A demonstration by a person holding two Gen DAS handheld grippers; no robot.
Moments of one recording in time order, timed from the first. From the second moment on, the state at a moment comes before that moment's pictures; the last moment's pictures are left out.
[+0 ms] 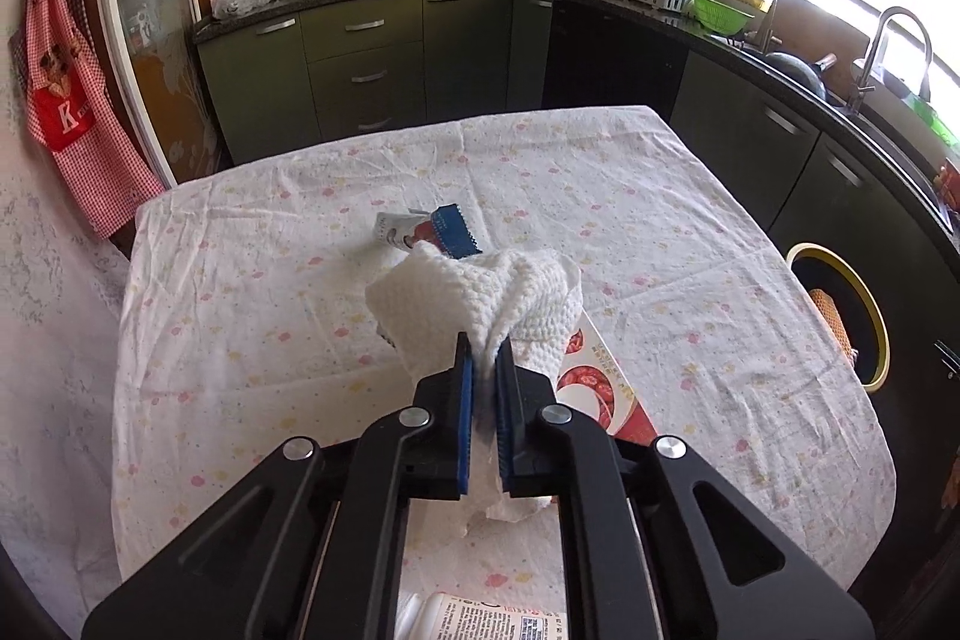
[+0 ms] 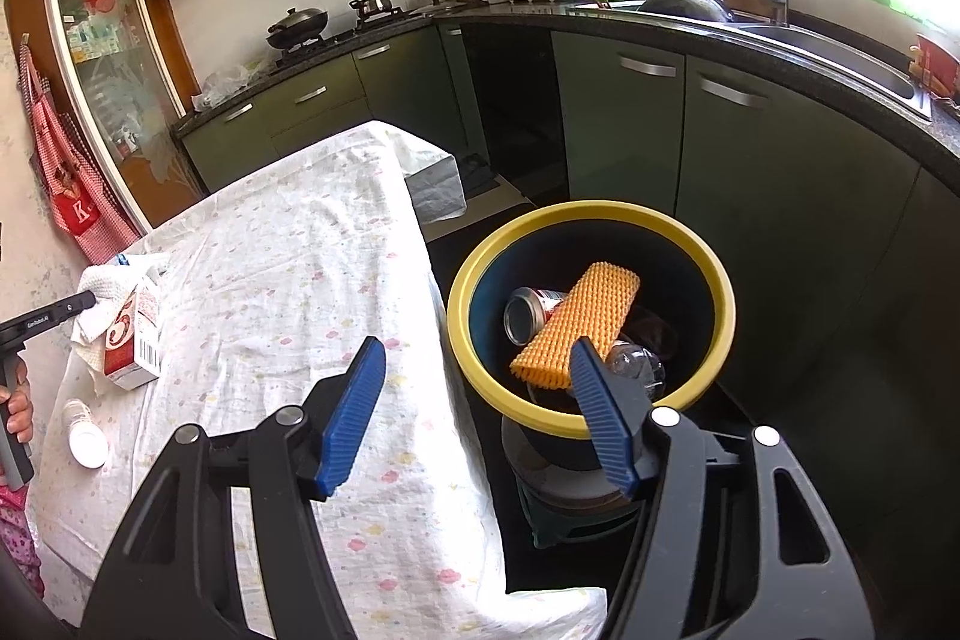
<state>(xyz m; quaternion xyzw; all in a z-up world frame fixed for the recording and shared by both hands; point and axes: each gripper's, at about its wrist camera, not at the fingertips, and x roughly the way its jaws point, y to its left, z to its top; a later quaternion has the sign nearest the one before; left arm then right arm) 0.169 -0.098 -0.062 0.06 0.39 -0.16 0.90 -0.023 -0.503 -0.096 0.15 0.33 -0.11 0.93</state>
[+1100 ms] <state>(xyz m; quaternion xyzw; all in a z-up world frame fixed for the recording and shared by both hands) 0.093 -0.191 0.116 0.14 0.31 -0.35 0.87 -0.045 -0.520 -0.098 0.17 0.31 -0.11 0.93</state>
